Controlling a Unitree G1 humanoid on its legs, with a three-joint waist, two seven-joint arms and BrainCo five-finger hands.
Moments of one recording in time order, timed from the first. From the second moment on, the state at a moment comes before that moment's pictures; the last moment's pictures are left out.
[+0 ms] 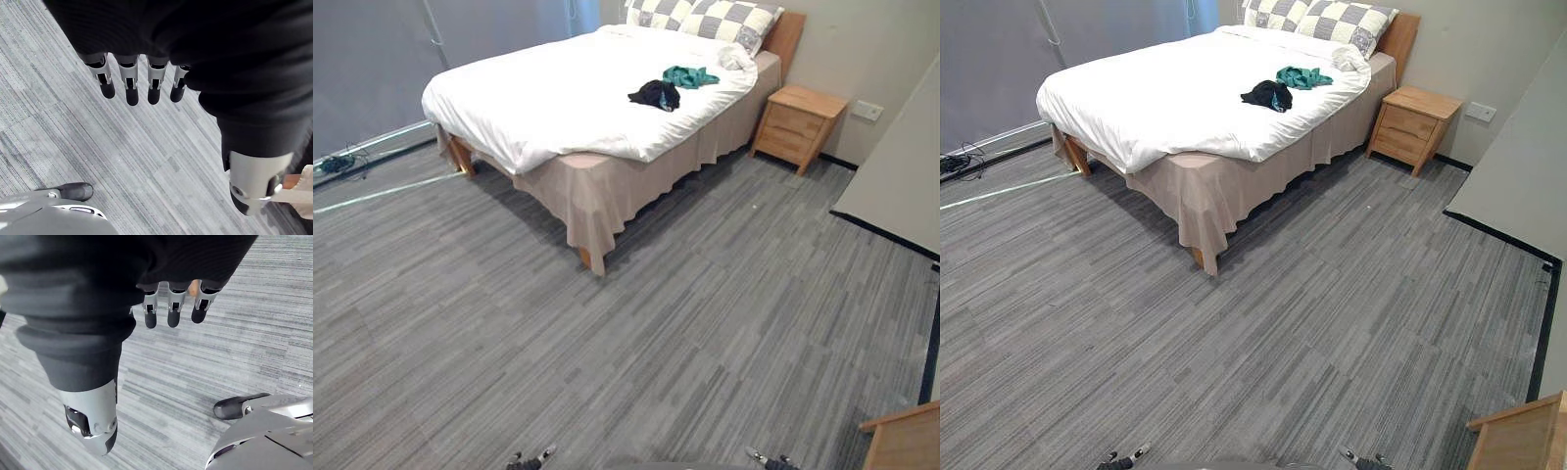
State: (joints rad) left arm 0.18 0.05 0.31 1.03 0.16 -0.03 0.18; right arm 0.12 -0.03 -0.51 1.05 -0.09 0.02 -0.11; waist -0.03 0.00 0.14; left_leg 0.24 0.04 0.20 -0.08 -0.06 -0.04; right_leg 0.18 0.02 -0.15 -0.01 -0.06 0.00
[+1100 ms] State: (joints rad) left arm 0.04 0.04 0.32 1.09 0.11 -0.03 0.15; right arm 0.05 -0.05 -0.49 1.06 -0.05 0.01 -0.09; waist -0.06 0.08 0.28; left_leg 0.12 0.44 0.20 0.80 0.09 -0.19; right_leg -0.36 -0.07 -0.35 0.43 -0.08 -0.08
